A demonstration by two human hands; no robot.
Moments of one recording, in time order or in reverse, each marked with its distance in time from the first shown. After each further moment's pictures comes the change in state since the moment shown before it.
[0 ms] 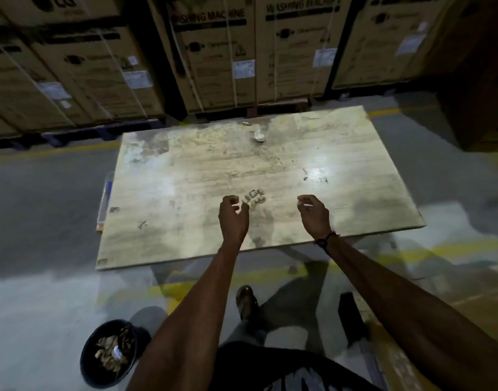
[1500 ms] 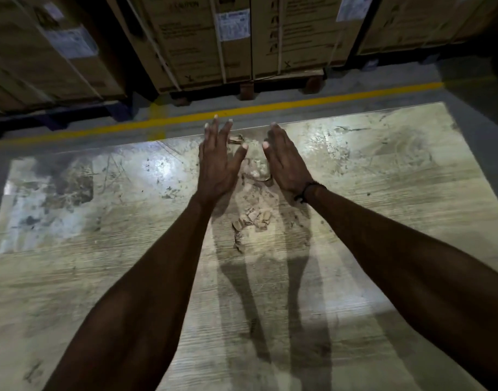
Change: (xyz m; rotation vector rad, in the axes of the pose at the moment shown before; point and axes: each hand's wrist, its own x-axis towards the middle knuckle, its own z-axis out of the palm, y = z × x) left_hand 0.440 0.006 0.149 0.413 -0.150 0.513; right_hand 0.430 -0.014 0.162 -0.353 -0.230 -0.404
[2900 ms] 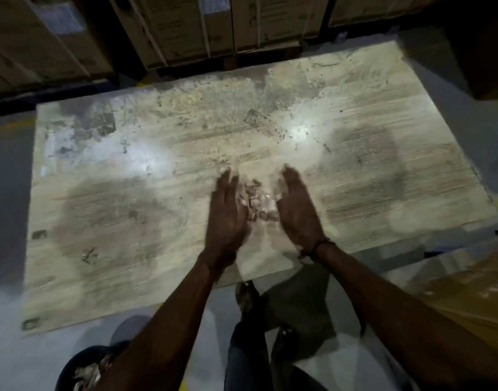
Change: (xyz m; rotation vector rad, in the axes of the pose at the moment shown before) left_hand -0.342 0.026 -0.046 0.005 -0.119 0.090; right_hand -0.346 -0.067 0.050 -0.141 0.192 0.003
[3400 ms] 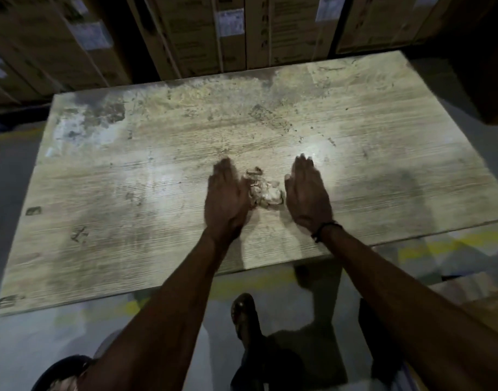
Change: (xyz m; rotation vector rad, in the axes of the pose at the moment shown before) left_hand 0.011 -0.010 0.031 0.109 0.141 -0.171; right_hand 0.010 0.051 0.029 -0.277 0.148 -0.041
